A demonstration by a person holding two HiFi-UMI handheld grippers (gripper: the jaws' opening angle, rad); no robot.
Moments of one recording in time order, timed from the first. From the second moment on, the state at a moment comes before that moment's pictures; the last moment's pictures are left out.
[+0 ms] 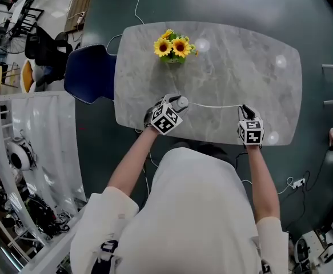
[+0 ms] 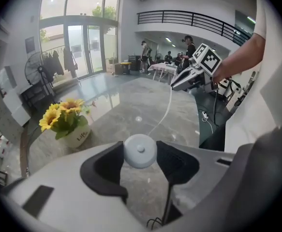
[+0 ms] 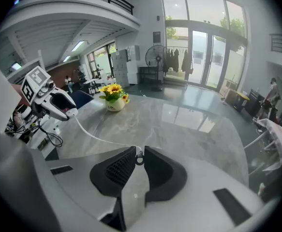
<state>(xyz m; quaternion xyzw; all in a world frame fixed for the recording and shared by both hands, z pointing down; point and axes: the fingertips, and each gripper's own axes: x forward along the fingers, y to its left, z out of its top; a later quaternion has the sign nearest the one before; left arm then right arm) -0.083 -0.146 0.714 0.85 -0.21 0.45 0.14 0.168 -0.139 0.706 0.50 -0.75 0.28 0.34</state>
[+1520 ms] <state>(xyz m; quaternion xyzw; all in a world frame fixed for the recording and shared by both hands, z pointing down) -0.115 -0.151 0.882 0.81 -0.21 0.54 0.14 0.124 -0.120 0.874 0.41 -0.71 0.30 0.49</state>
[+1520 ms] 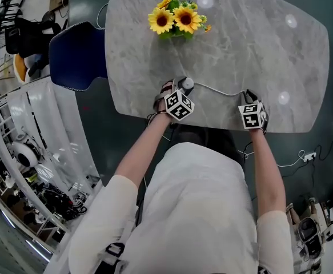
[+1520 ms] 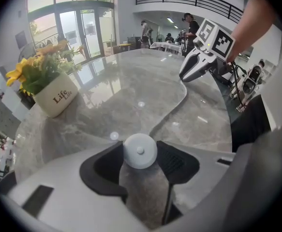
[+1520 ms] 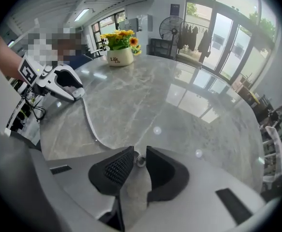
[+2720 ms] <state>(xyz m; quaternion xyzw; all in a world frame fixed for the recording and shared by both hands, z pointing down) -0.128 -0.146 0.709 0.87 -0.26 0.38 0.14 0.090 -0.115 0.679 0.50 -0.76 0.21 0.36</state>
